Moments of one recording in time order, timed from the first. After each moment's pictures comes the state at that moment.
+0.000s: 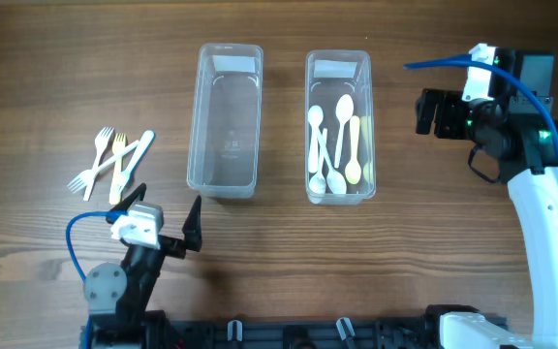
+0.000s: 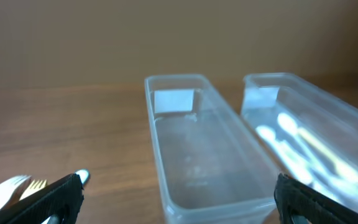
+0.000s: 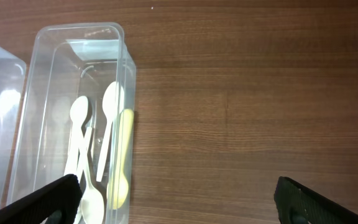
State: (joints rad) left arm 0.03 0.02 0.13 -0.23 0.29 -0.04; right arm -0.02 1.34 1.32 -0.89 -0.06 0.04
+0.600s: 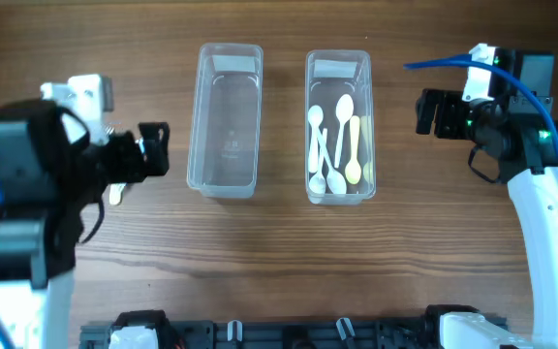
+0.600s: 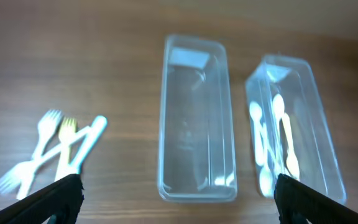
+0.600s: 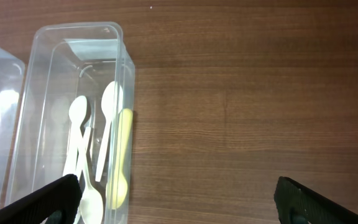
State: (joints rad) left arm 0.03 1.07 1.40 -1.08 0.21 -0.12; right arm -0.02 1.34 1.33 -0.89 -0.05 0.04
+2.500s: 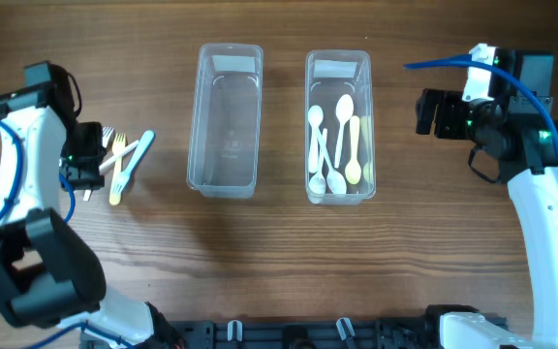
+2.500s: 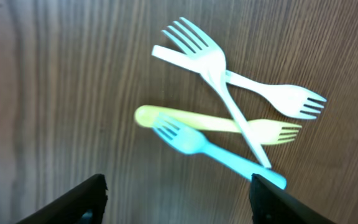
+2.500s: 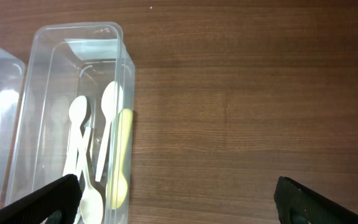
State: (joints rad) left arm 0.30 1.76 1.40 -1.16 -0.12 -1.40; right arm -0.02 1.34 1.33 -0.89 -0.05 0.04
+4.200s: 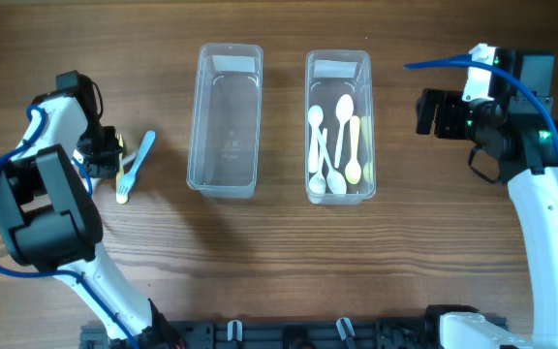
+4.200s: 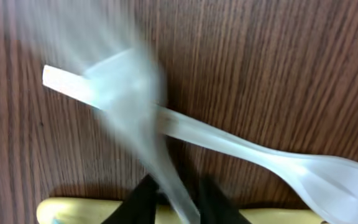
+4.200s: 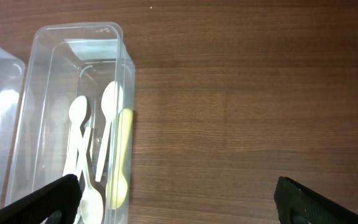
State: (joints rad) left arm 0.29 2.06 1.40 -0.94 -0.14 -1.41; right arm -0.02 1.34 1.32 -0.89 -0.05 0.04
